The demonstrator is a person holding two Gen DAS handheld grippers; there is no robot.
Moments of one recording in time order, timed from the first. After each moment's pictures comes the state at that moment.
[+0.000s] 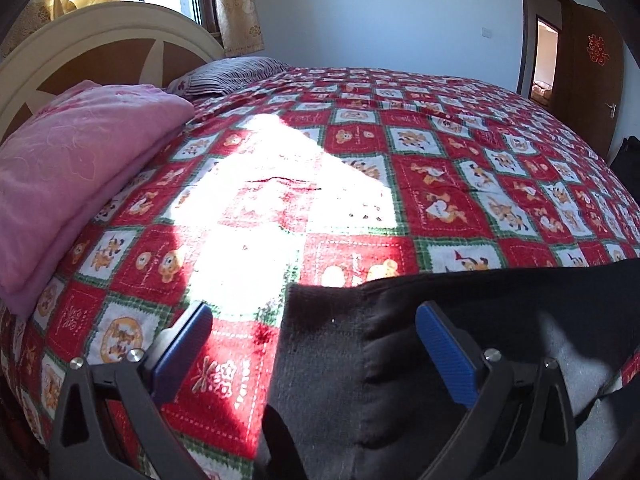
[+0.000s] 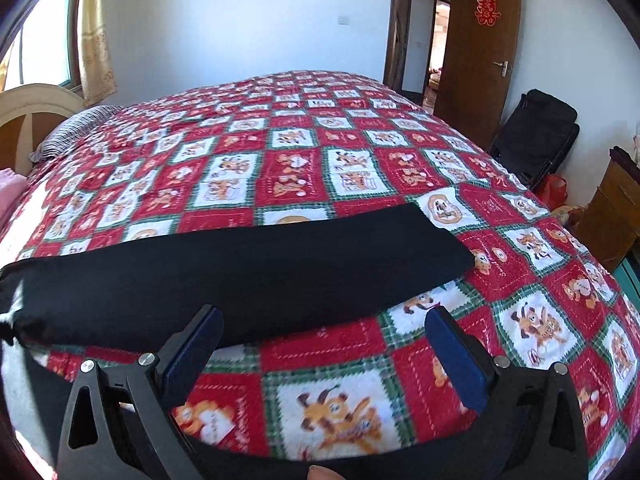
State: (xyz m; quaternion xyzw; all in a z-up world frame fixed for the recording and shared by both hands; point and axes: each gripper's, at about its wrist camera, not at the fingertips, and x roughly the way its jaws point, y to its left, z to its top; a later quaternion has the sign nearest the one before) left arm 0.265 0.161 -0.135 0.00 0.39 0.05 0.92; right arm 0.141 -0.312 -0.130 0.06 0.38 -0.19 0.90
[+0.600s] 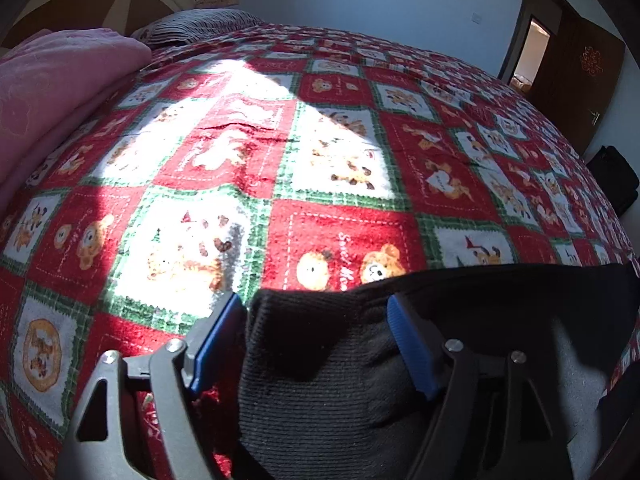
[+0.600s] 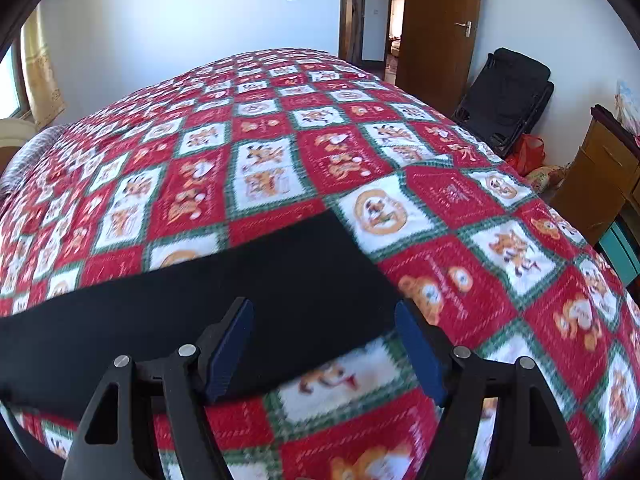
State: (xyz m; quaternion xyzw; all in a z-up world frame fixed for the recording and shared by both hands) left arm 0.303 0.173 -0.173 -0.05 0.46 -0.03 0.89; right arm 0.183 -0.419 -0.140 0.12 0.40 -0.25 0.87
